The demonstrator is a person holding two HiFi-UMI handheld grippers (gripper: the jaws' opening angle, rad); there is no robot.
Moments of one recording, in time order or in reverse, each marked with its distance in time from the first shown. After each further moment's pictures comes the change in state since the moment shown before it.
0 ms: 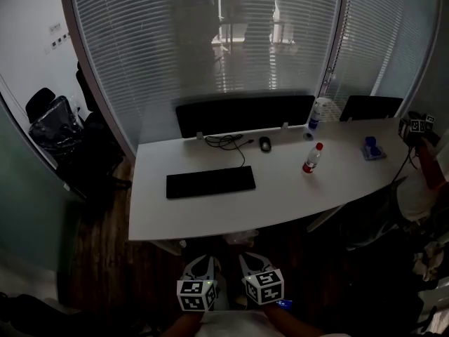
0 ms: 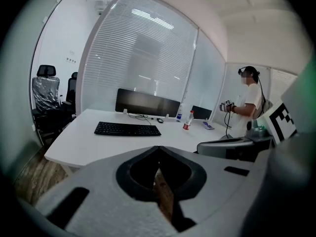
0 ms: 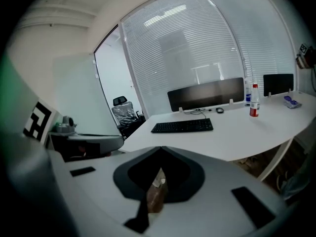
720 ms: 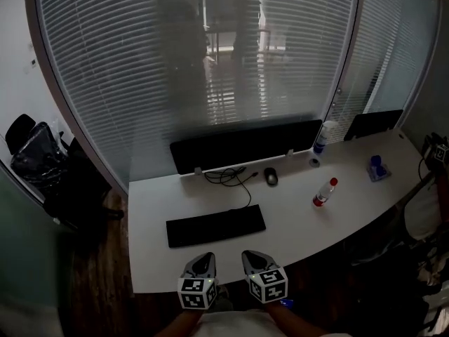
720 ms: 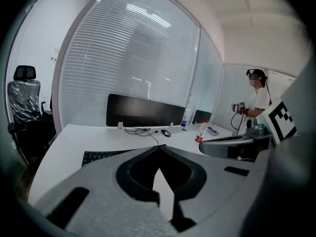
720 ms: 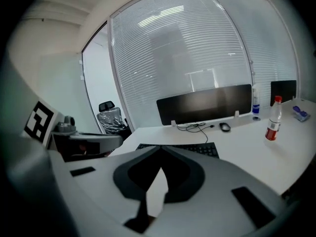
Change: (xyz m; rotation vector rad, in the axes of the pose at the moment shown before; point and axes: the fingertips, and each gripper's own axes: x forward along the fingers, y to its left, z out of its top) left arm 0.163 0.102 0.129 0.063 -0.014 -0.094; right arm 0.162 -0.065 0.134 0.006 -0.053 -0.082
